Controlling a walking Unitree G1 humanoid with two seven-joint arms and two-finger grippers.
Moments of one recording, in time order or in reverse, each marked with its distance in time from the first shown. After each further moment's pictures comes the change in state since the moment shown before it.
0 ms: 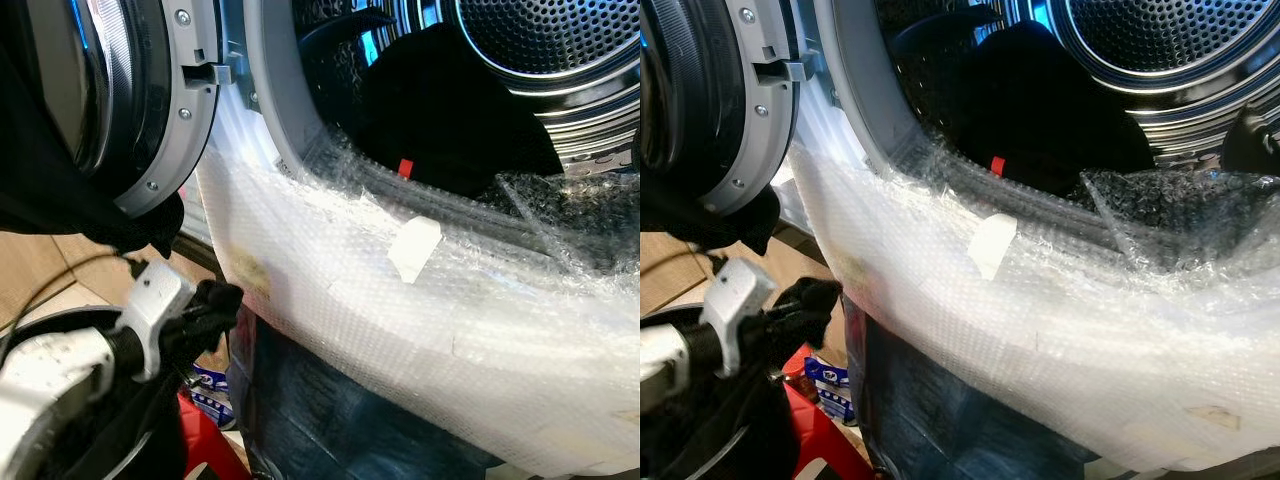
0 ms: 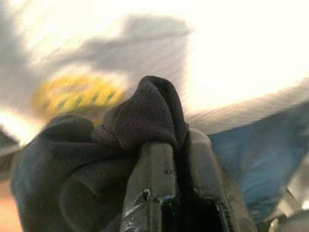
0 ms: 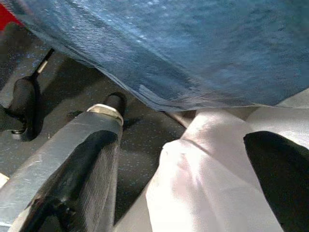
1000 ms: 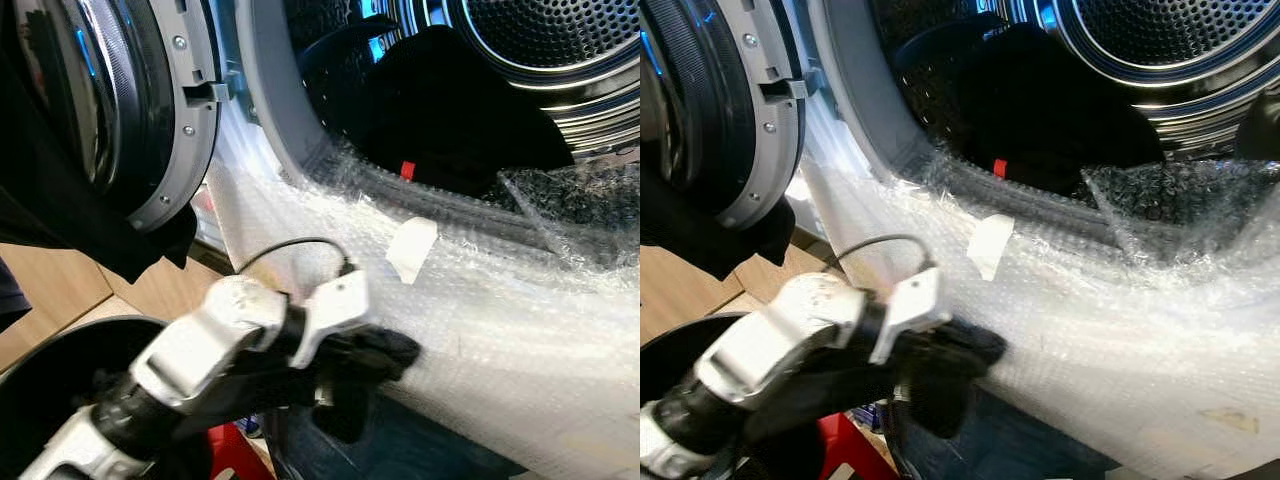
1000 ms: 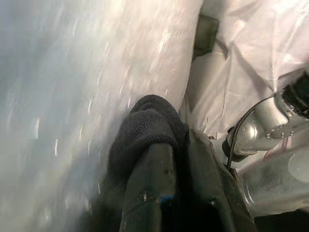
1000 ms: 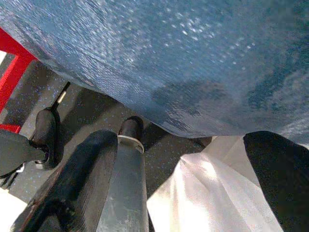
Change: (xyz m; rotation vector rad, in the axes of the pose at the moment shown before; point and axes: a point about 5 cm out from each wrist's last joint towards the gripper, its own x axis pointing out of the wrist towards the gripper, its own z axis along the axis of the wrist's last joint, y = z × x) left arm 0.128 -0.072 0.061 0.280 -0.150 -0.732; right arm 0.000 -0.002 0.006 0.099 -0.045 -0.039
